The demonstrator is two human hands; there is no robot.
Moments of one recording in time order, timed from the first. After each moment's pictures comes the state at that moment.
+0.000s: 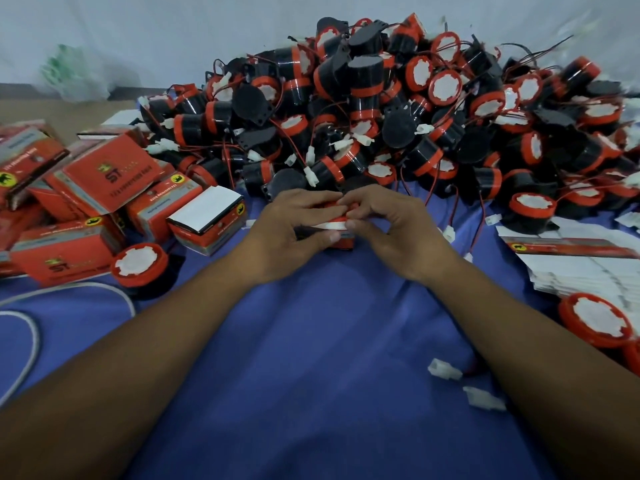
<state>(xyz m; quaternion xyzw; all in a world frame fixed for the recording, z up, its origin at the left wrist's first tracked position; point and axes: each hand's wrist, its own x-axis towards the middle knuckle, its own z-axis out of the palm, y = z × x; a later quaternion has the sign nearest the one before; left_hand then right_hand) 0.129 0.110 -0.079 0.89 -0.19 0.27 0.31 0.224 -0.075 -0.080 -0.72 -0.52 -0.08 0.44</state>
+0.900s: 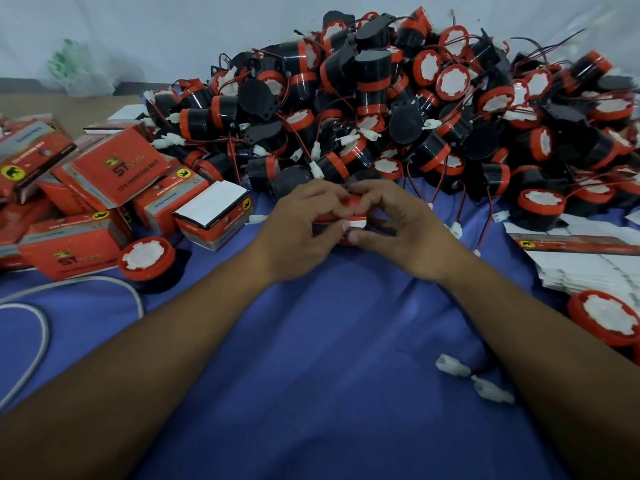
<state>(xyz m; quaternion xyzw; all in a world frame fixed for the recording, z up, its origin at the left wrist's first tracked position) 0.127 0.101 -0.080 0.90 -0.12 0.27 0.31 0.226 -0.081 -0.088 -0.70 -0.49 0.05 0.51</state>
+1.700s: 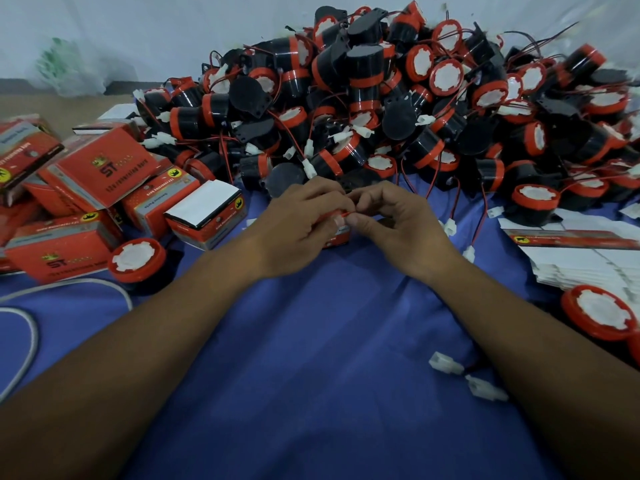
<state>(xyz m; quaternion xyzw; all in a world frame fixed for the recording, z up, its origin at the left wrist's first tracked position) 0.131 0.107 -0.071 0.94 -0.16 0.19 0.22 0.217 -0.078 -0.087 -0.73 -0.42 0.00 0.54</state>
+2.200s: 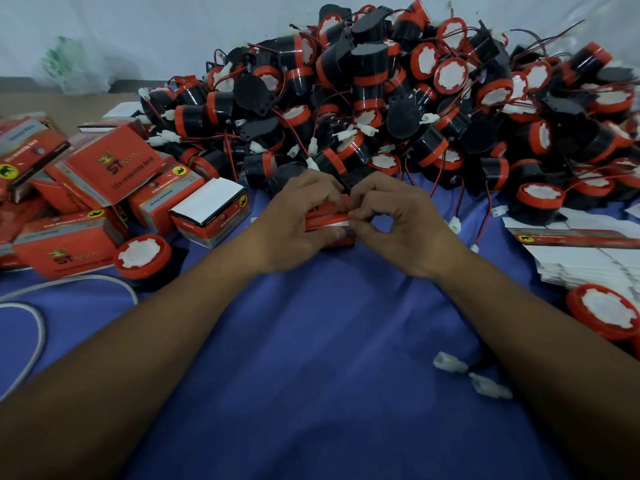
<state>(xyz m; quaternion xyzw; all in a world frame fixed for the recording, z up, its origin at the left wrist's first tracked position) 0.125 0.108 -0.067 0.92 -0.13 0.19 0.32 0.215 -0.076 -0.074 -0.74 -0.53 -0.11 0.40</state>
